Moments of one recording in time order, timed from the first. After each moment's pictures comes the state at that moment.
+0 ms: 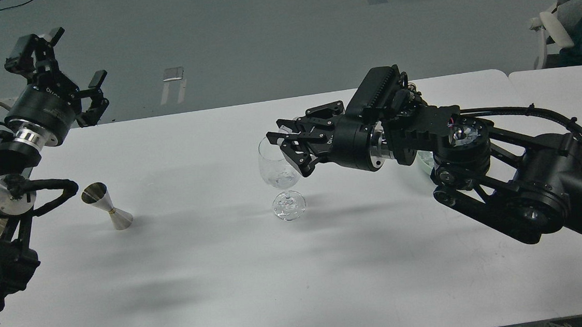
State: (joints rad) left arm -0.54 0.40 -1.44 -0.99 0.63 -0.35 0.00; right arm 0.79 -0.28 0.62 1.44 -2.18 0.30 0.13
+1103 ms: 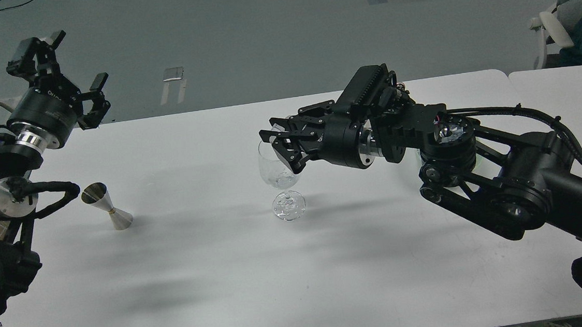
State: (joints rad) left arm -0.53 0.40 -1.44 -0.99 0.63 -0.35 -0.01; right arm 0.81 -0.23 0.61 1.38 -2.18 0.30 0.13
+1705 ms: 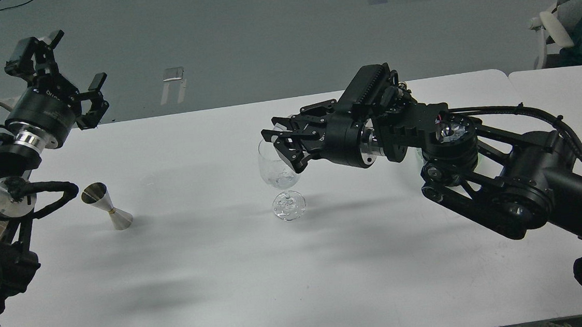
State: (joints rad) left arm -0.53 0.40 -1.44 -0.99 0.63 -0.35 -0.01; right arm 0.81 -0.23 0.61 1.38 -2.18 0.30 0.13
